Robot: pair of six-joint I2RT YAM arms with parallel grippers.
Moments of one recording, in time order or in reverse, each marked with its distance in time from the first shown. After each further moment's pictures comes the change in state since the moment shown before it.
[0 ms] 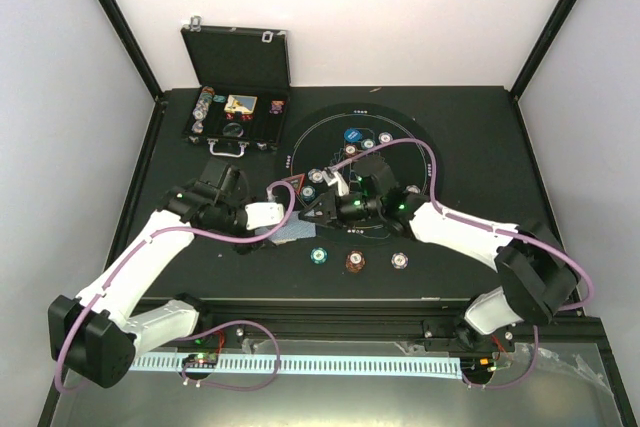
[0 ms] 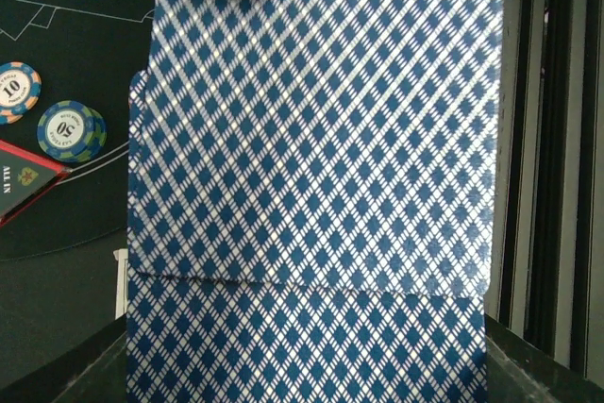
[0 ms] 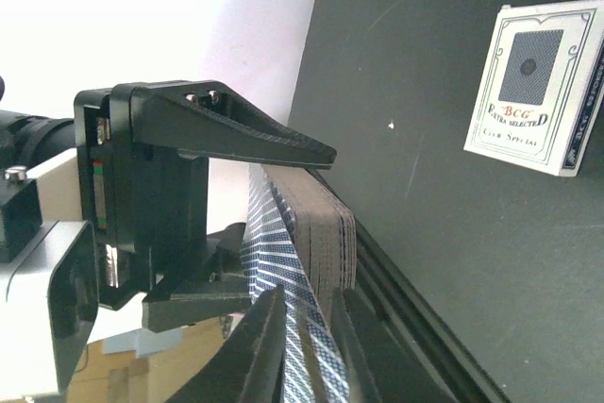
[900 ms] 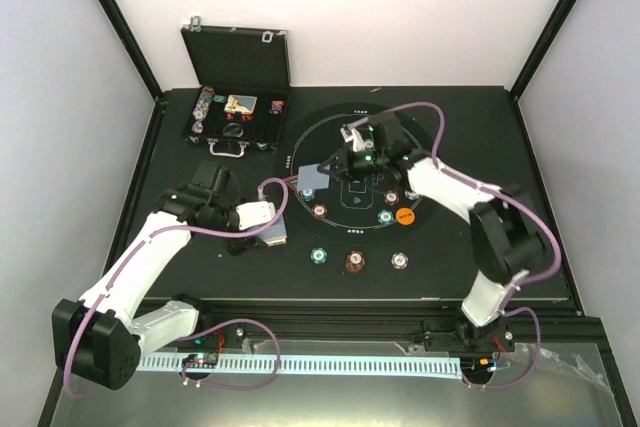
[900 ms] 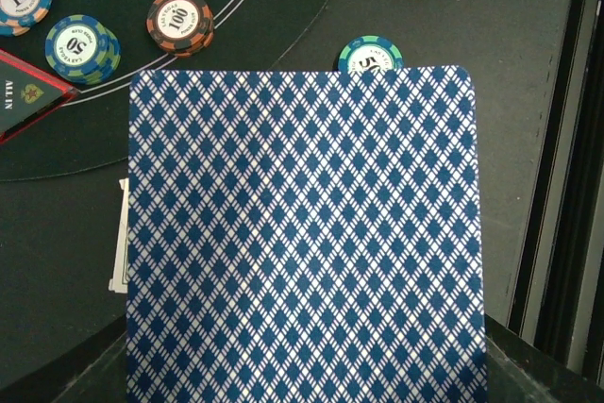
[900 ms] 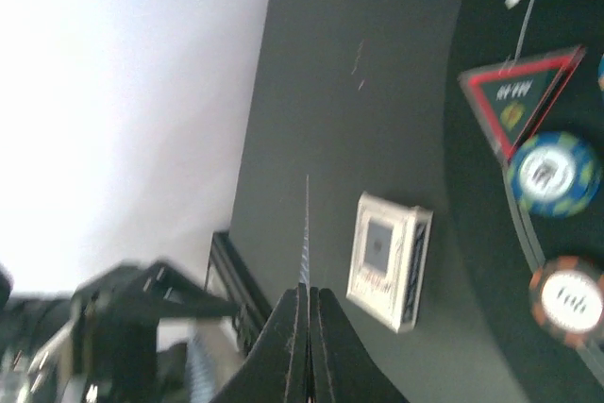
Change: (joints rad) left arm 0.089 -0.004 -0.049 0.000 -0.032 0.009; right arm -0.248 0.174 0.249 -0.204 -0.037 -0.184
